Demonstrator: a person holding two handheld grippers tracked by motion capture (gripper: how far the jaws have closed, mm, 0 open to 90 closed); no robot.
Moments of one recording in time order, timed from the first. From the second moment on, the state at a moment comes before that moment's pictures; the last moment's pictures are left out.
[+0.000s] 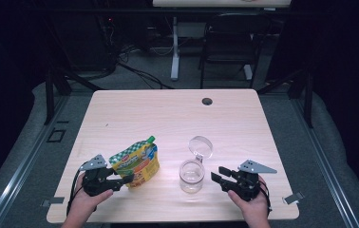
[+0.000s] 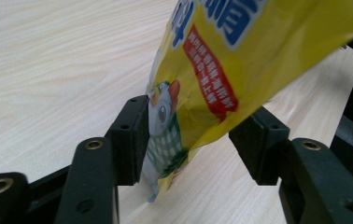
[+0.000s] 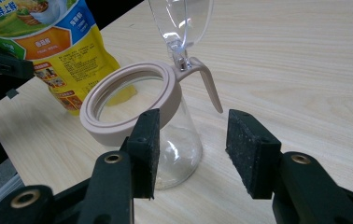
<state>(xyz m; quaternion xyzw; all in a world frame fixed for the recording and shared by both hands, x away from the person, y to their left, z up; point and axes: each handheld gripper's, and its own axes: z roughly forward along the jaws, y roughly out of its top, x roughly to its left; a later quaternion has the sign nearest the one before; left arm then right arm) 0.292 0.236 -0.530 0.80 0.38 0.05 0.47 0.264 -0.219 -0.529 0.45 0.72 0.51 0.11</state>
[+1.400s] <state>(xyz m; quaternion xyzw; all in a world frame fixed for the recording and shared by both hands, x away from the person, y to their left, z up) 0.310 0.223 -0.548 0.80 0.38 0.02 0.46 0.258 -0.226 -0.529 0.45 0.72 0.51 0.12</state>
